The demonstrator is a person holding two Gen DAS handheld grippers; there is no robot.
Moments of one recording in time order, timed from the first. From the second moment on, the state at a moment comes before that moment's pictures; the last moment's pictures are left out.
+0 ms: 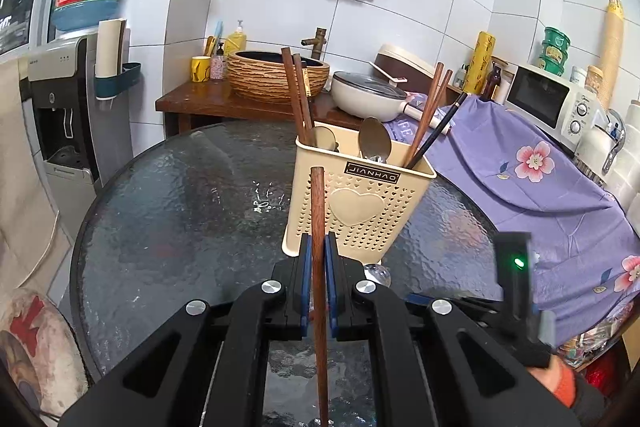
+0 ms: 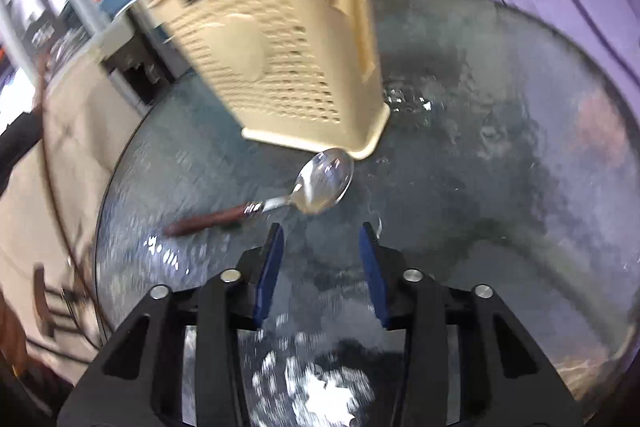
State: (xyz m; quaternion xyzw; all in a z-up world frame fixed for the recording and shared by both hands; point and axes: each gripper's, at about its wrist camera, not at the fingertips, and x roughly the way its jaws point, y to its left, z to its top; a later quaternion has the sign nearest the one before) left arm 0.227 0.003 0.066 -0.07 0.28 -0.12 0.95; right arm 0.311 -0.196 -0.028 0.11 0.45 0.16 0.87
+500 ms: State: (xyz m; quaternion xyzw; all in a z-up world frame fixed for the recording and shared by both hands) left arm 0.233 0.001 0.062 -0.07 0.29 -0.12 0.95; right arm 0.350 -0.206 -0.047 0.21 0.45 0.15 0.85
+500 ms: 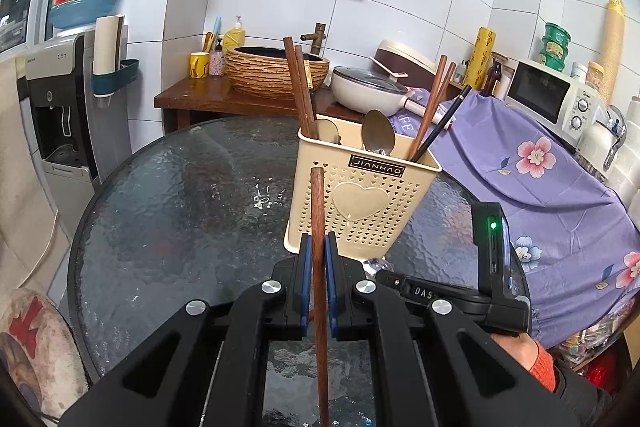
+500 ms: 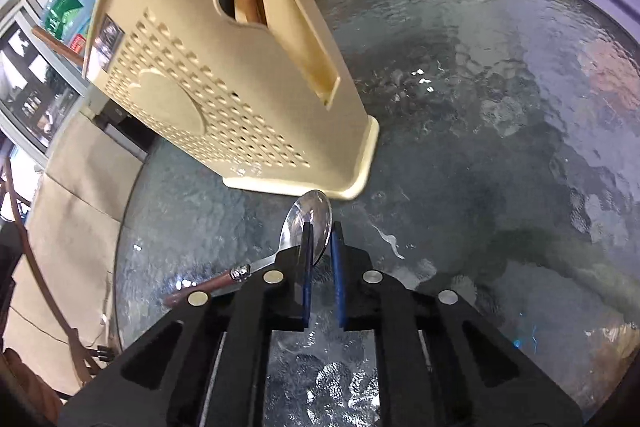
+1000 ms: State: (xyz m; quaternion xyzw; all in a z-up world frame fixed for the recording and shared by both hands) left arm 0.221 0.006 0.085 -0.07 0.25 -0.12 0.96; right arm 0.280 -0.185 0.067 -0.04 0.28 0.18 0.94
